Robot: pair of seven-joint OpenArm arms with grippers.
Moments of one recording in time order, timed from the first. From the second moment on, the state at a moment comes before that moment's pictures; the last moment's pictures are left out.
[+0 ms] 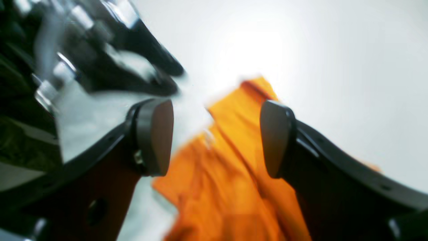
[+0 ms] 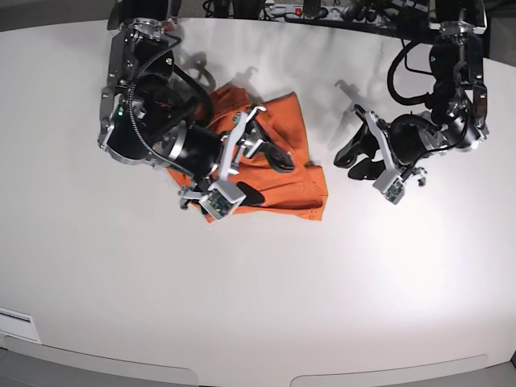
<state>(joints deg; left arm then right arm) 6.6 -25.7 -5.9 109.2 -46.1 -34.3 59.8 -2.2 -3.3 -1.6 117.6 35.6 40.9 -67.7</state>
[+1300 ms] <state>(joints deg) 6.6 -25.4 -5.9 109.2 -47.2 -34.3 59.5 -23.4 3.2 -10.8 121.3 10.9 40.9 -49.7</state>
